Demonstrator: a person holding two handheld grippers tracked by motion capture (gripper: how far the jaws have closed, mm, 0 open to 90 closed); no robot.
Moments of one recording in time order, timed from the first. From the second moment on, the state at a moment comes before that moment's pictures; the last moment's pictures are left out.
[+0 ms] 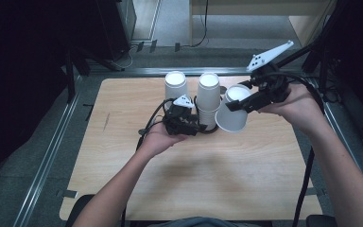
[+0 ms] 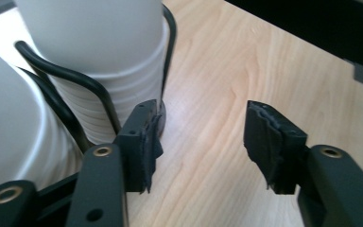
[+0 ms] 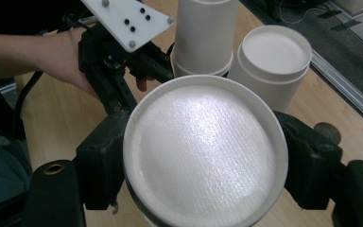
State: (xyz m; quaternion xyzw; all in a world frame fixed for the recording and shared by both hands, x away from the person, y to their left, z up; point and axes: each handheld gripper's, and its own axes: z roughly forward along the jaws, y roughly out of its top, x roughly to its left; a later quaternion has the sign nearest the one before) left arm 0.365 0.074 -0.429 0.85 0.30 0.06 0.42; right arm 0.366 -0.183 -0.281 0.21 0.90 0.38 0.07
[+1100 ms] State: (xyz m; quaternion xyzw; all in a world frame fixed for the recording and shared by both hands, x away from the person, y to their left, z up) left arm 0.344 0.094 -0.451 0.86 0.24 -0.03 0.45; right arm 0.348 -0.182 -0.394 0.19 0.91 0.37 0.01
